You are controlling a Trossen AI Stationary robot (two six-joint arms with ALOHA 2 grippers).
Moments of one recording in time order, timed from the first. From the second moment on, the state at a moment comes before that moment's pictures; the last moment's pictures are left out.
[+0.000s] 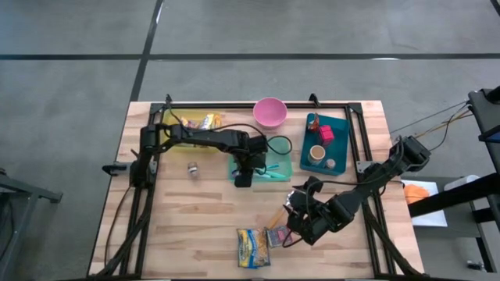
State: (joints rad) left arm 0.17 2.06 1.47 -0.74 0.29 0.23; right arm 0.63 1.64 1.11 -0.75 0.80 0.96
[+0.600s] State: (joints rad) left arm 0.17 2.06 1.47 -0.76 0.29 0.12; right arm 0.63 1.64 1.11 -0.75 0.80 0.96
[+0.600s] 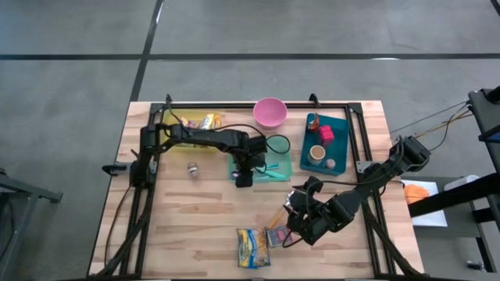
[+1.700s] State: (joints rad) left arm 0.01 1.40 1.13 -1.18 -0.19 0.00; right arm 0.63 1.64 1.10 -0.71 0.75 0.94
